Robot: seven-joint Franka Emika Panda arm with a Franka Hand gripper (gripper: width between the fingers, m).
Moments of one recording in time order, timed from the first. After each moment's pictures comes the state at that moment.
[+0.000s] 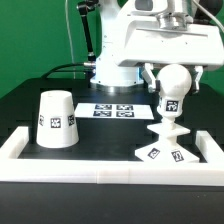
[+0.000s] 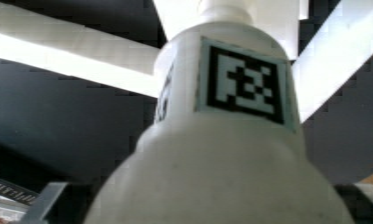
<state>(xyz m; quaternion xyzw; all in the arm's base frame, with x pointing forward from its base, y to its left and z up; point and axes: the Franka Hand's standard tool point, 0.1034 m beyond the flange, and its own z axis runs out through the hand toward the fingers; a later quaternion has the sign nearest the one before) 0.590 0.071 0.131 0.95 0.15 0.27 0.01</state>
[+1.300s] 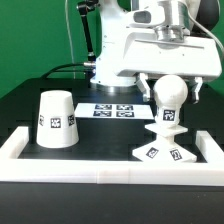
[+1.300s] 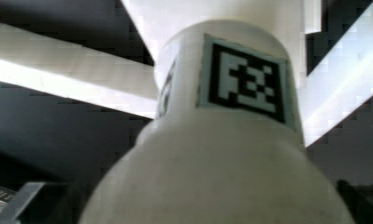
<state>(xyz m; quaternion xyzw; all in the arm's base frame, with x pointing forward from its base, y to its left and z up) 0.583 0.070 0.112 0.95 0.15 0.29 0.02</state>
